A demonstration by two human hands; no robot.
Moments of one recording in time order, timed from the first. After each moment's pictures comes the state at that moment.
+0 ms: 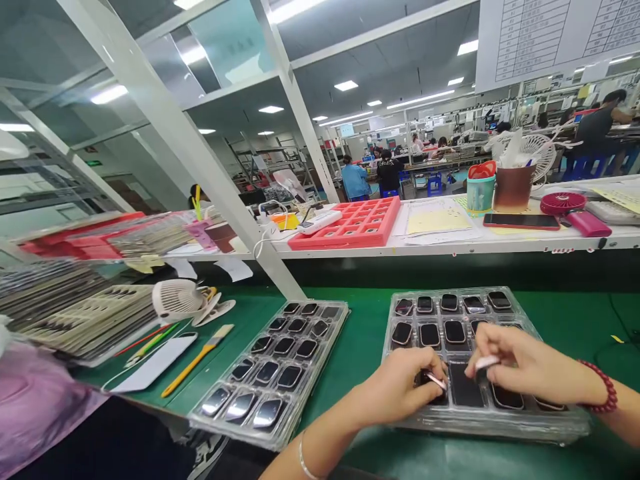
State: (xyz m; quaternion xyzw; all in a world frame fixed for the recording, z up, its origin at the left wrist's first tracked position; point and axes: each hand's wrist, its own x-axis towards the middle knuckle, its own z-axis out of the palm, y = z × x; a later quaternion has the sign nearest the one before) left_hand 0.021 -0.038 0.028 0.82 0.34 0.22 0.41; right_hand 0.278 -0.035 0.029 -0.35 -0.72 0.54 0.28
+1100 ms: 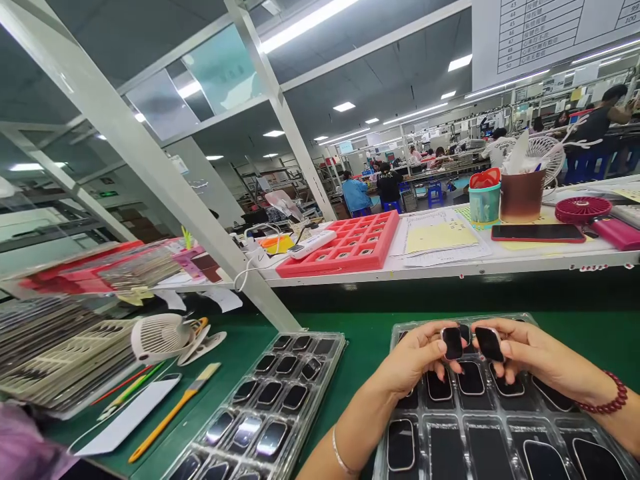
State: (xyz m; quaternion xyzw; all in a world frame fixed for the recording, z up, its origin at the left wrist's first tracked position) left_hand 0.049 0.060 0.005 0.52 0.28 0.34 0.73; right_hand 0.289 0.037 0.000 -0.30 -0.55 0.67 0.39
